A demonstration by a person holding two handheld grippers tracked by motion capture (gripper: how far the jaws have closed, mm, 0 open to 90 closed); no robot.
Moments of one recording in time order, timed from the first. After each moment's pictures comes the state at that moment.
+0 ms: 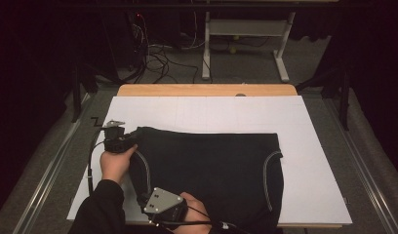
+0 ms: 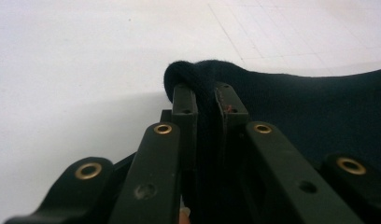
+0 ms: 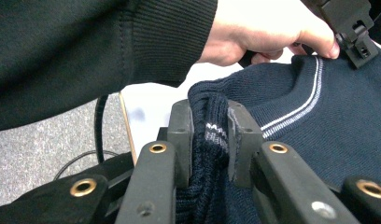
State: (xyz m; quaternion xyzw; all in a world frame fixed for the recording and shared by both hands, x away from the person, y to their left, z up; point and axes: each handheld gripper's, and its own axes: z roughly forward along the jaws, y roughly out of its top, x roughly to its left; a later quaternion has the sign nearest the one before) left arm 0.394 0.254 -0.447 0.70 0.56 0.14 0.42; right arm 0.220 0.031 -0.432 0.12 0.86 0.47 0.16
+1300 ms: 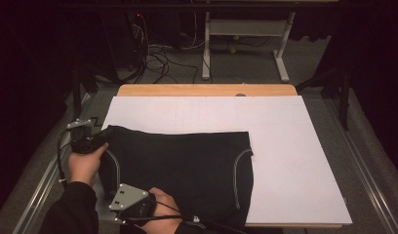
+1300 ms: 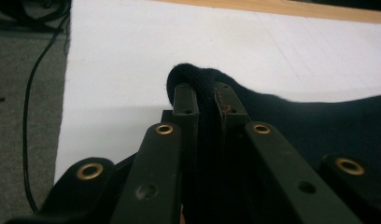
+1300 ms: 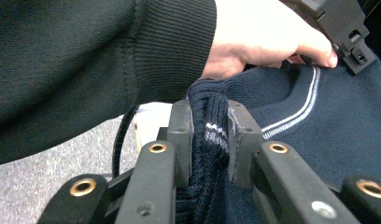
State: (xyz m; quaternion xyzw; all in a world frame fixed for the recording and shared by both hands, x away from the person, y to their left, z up) left arm 0.375 0.325 -0.425 0.68 0.58 0.19 0.41; right arm 0.223 0.096 -0.416 0.09 0.85 0.50 0.14
